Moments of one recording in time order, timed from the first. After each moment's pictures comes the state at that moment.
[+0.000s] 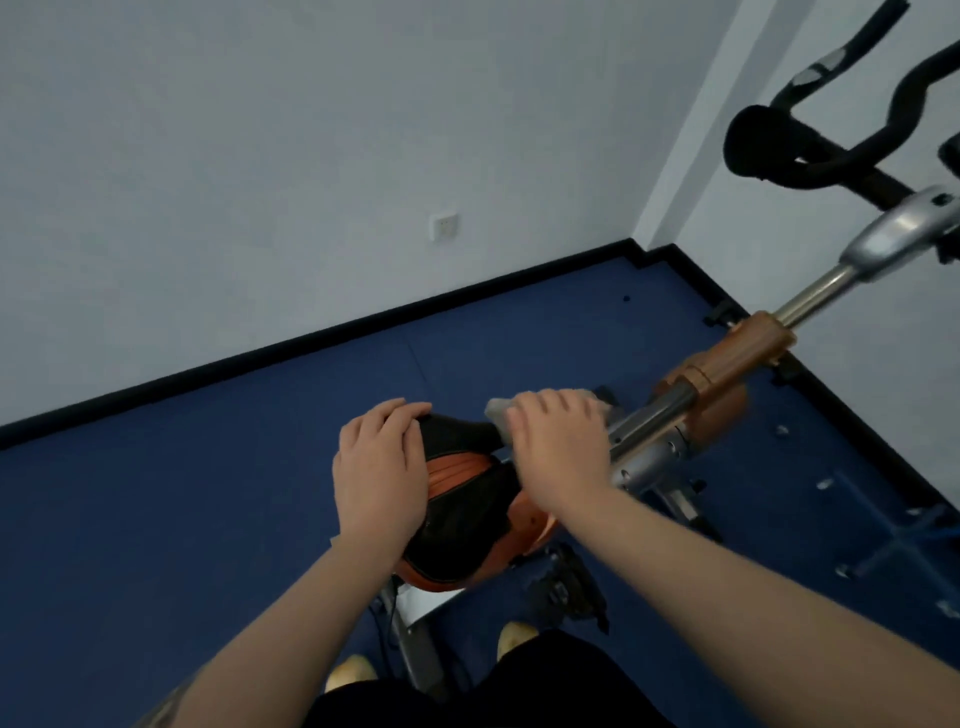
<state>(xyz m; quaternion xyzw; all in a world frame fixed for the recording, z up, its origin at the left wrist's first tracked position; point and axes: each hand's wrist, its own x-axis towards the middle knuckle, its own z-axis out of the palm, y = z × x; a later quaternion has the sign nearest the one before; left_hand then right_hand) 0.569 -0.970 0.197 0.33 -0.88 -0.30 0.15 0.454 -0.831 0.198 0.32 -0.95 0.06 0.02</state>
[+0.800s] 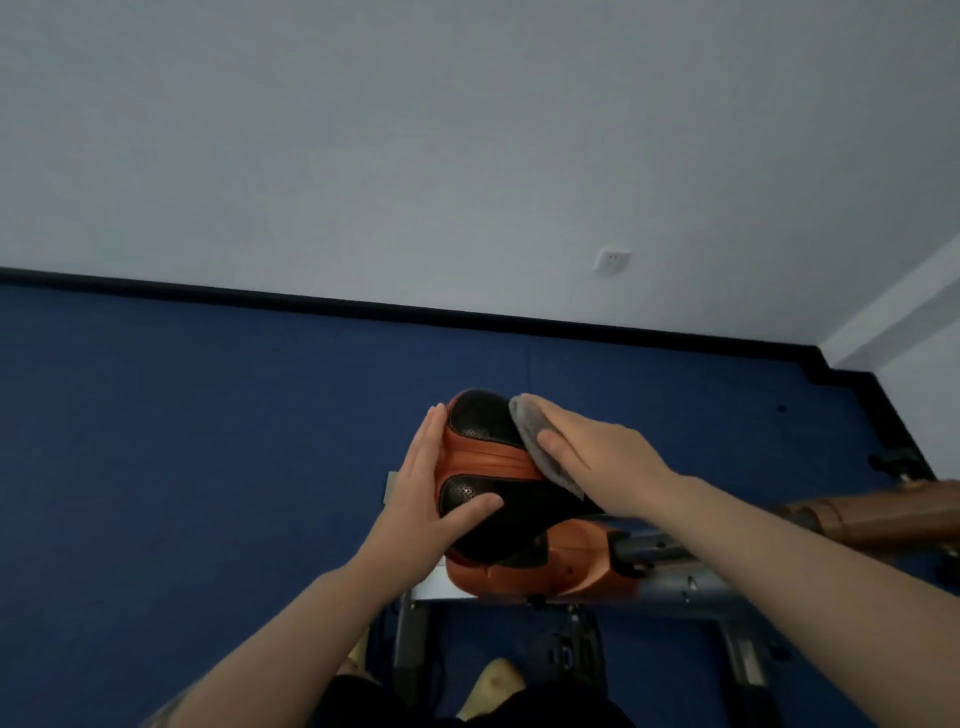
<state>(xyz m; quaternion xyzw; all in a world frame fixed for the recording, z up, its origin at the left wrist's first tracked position) 0.634 -0.924 0.182 0.34 -0.73 -0.57 0.17 0.404 -0.852 0.208 0.61 -0.76 0.09 -0.20</state>
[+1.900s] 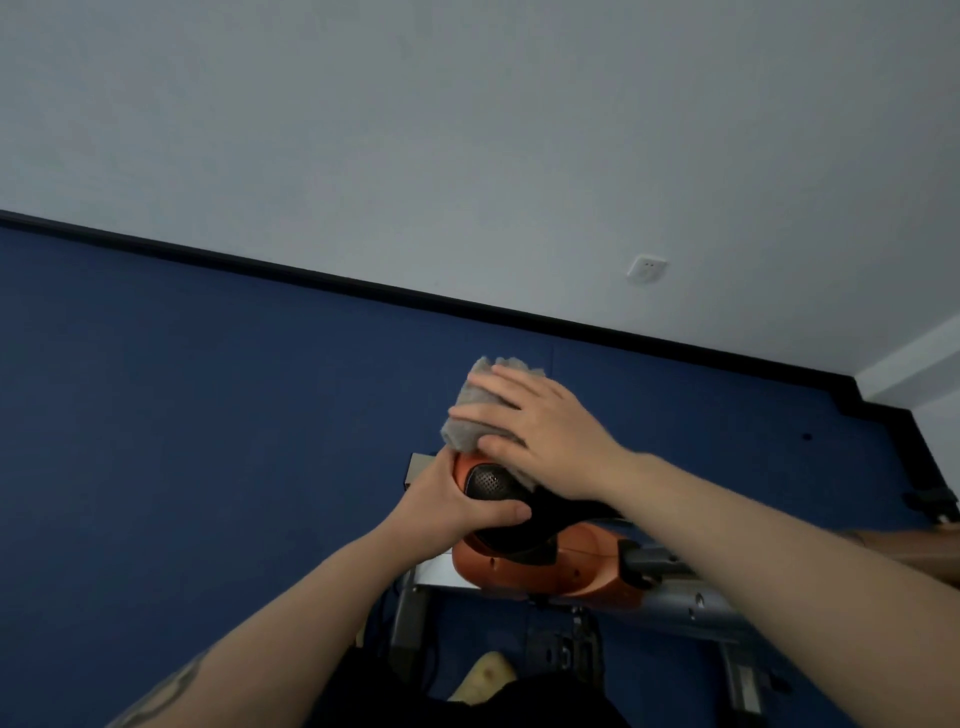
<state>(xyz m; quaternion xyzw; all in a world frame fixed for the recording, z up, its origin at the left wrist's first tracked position) 0.629 -0.930 0.169 0.40 -0.62 -0.66 0.13 0.447 -0.909 0.211 0.79 -0.59 0.11 -0.11</state>
